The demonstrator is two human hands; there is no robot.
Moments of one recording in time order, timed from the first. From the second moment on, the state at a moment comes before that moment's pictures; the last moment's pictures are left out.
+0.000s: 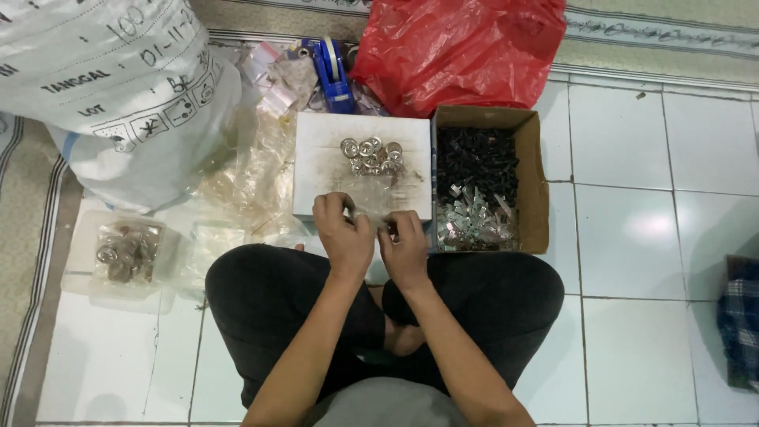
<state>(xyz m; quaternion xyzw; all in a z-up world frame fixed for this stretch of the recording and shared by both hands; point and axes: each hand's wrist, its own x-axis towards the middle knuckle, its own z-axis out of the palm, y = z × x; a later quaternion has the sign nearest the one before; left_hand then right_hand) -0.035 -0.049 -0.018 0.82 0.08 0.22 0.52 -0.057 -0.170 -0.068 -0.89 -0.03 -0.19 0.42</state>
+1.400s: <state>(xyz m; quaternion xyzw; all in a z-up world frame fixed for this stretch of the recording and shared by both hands) -0.022 -0.029 -0.019 0.94 -0.05 0.01 0.34 -0.014 -0.174 -0.027 -0.88 0.02 -0.01 0.48</state>
